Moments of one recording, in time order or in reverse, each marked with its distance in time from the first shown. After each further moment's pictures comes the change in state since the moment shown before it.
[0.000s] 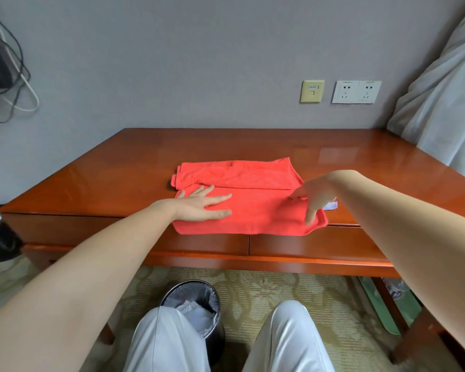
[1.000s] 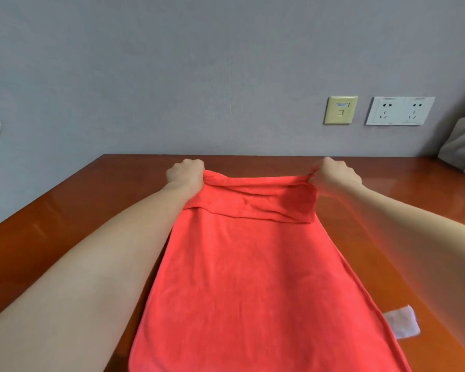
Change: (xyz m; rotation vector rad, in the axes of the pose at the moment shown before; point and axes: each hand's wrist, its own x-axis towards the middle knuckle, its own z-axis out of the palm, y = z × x) left_hand 0.209 -0.072 -0.143 0.164 0.579 -0.442; right_hand 0.206 0.066 -0.104 0.673 0.650 0.384
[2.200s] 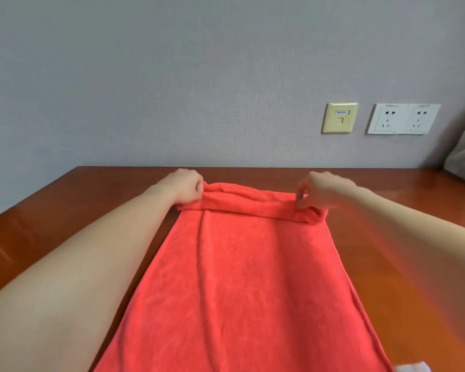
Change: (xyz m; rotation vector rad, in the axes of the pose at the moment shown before) left_hand 0.058 0.007 0.012 -0.151 -0.209 0.219; right_hand 0.056 -0.002 0.012 -0.230 -0.224 -0.256
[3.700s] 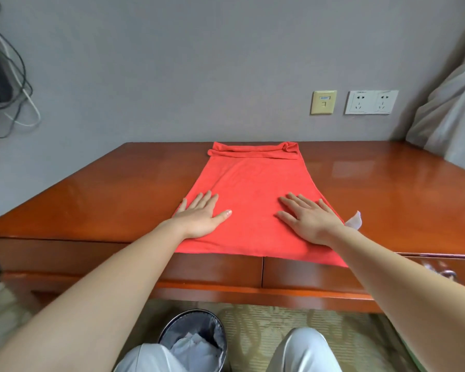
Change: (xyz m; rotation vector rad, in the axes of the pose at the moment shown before) left_hand -0.278 0.030 0.070 -0.007 -0.181 0.006; right_hand -0.253 -0.038 0.104 0.074 0.025 -0.153
